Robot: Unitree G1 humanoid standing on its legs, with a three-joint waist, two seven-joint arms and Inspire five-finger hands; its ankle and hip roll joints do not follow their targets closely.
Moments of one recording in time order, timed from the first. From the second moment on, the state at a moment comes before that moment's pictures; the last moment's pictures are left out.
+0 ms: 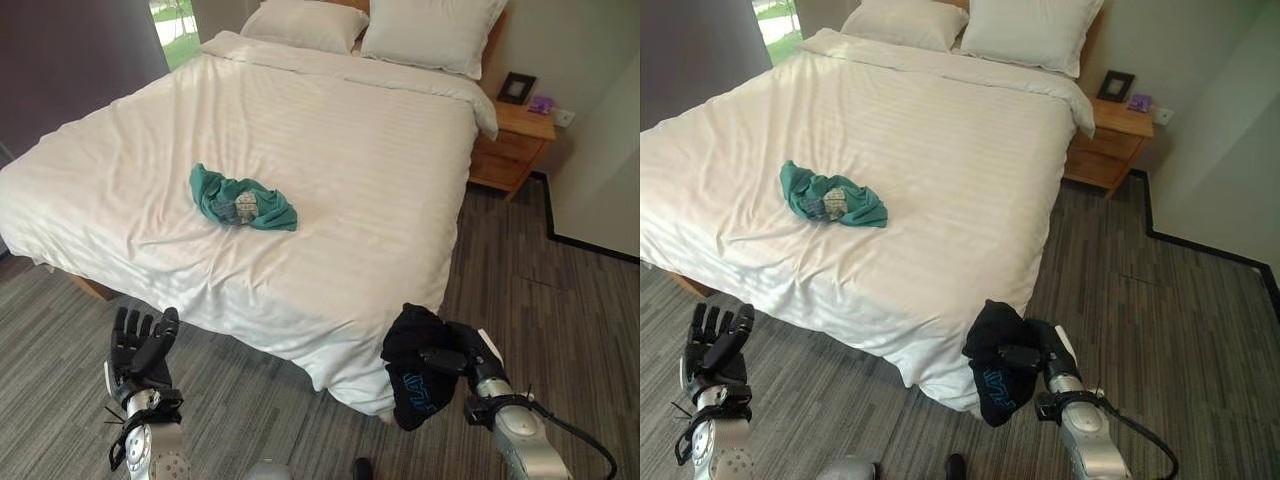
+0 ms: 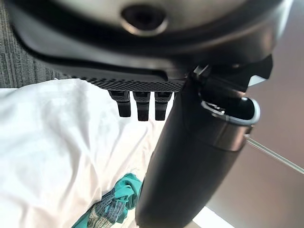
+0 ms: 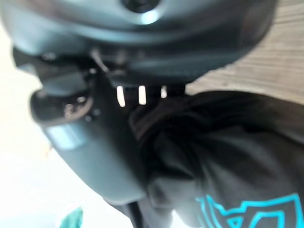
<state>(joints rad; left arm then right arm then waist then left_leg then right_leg) 0.14 0.12 0.32 0.23 -0.85 -0.30 0.09 0.09 -0.42 0.02 0.30 0.27 -0.09 0.03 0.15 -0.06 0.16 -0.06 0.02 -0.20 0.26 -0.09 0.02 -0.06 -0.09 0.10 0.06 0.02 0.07</state>
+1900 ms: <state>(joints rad) -0.42 0.99 -0.05 0.67 -0.31 -0.11 0.08 0.15 -0.43 0.06 0.27 0.40 -0.05 0.11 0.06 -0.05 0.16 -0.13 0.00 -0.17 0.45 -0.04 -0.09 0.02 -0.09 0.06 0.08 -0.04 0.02</state>
